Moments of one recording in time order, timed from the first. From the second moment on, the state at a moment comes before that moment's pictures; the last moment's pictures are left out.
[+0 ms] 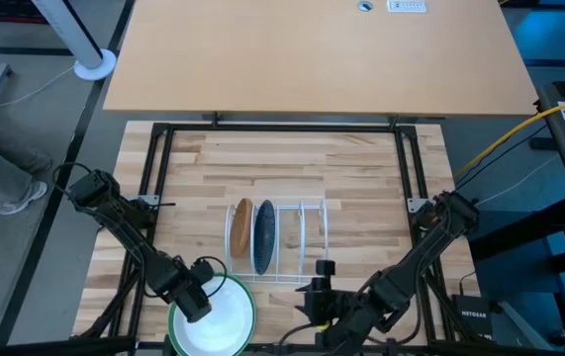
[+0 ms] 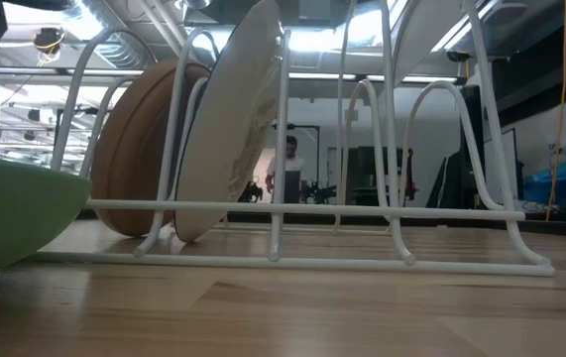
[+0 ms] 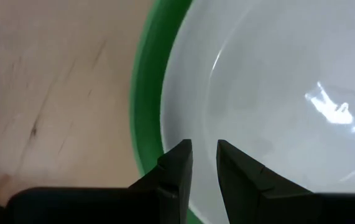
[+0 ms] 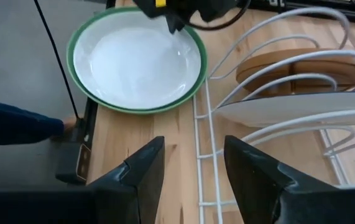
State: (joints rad) left arm -0.80 1.67 1.08 -0.88 0.01 -1.45; right arm 0.76 1.91 1.80 -0.82 0.61 0.52
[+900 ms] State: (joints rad) left arm -0.81 1.67 1.08 -0.95 0.04 -1.44; right arm 0.76 2.06 1.80 -0.75 0.57 0.53
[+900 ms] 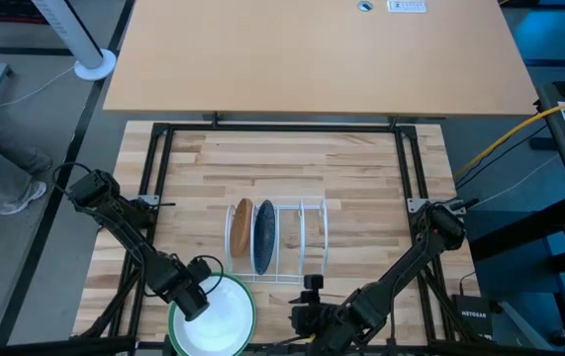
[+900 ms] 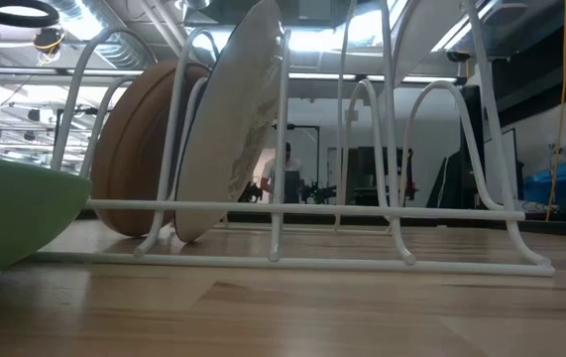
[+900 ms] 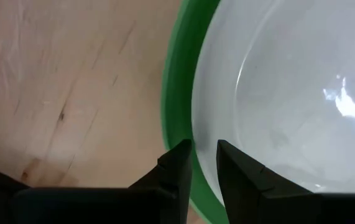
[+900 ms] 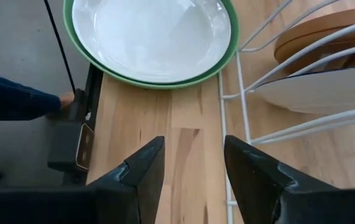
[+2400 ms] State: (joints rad) left arm -0.80 1.68 1.02 -0.75 0.02 -1.46; right arm 0.60 2.36 1.80 -0.22 0.28 0.39
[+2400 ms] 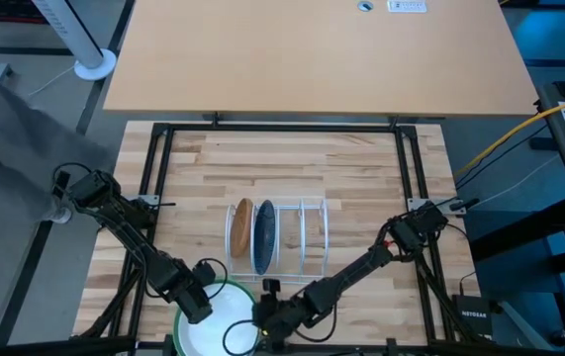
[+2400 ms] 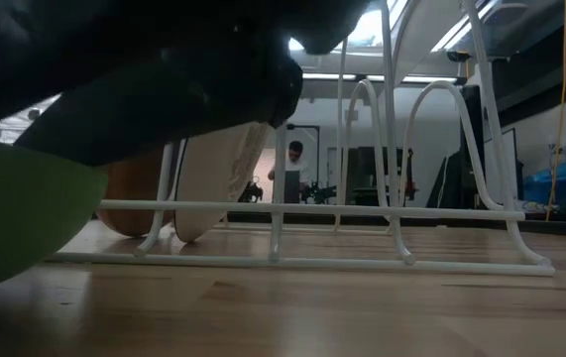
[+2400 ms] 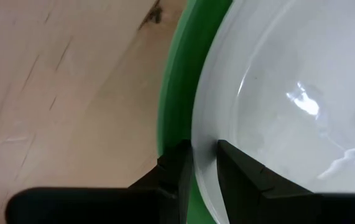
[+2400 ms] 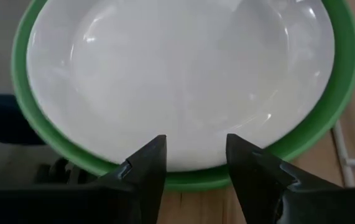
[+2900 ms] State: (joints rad) left arm -0.78 1.68 1.02 -0.71 0.03 -1.45; right arm 0.59 2.40 1.81 -0.21 0.33 0.33
